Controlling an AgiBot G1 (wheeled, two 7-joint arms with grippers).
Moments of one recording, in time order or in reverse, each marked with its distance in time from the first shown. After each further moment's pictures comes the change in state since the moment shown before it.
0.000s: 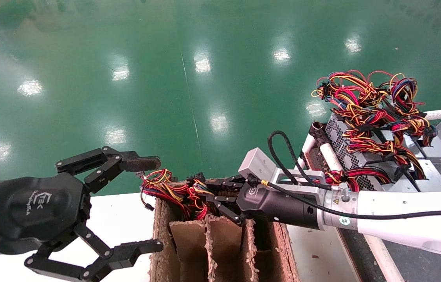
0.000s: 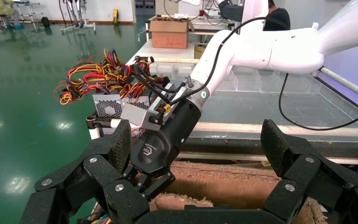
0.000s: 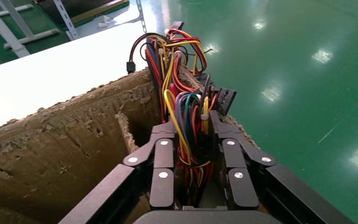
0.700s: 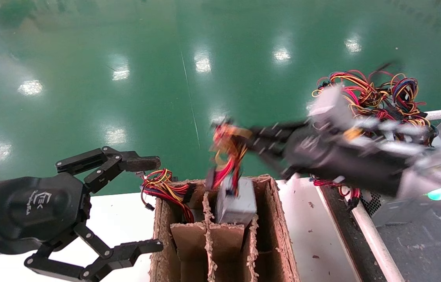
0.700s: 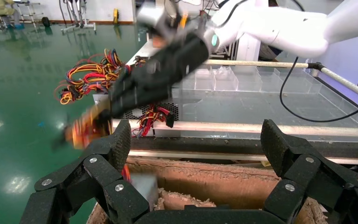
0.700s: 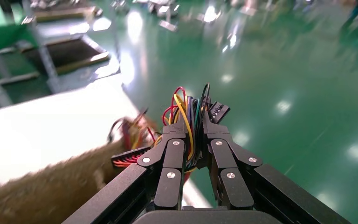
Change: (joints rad) left arm 0.000 0.000 0.000 0.000 0.000 0.000 0.000; right arm 0.016 0.215 0.196 0.149 0.217 -0.039 -0.023
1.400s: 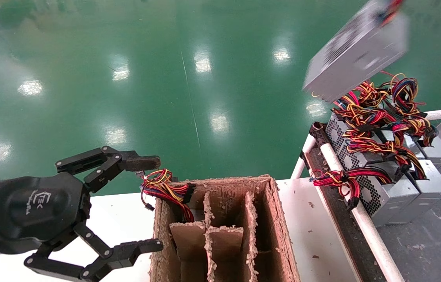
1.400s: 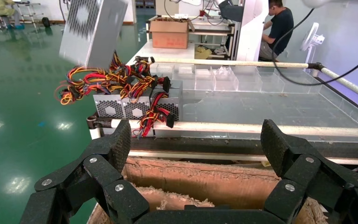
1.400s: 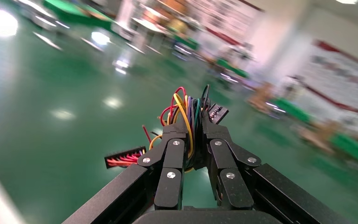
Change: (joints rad) left arm 0.000 0.000 0.000 0.000 0.000 0.000 0.000; right arm 0.402 0.342 0.149 -0.042 -0.043 -0.059 0.096
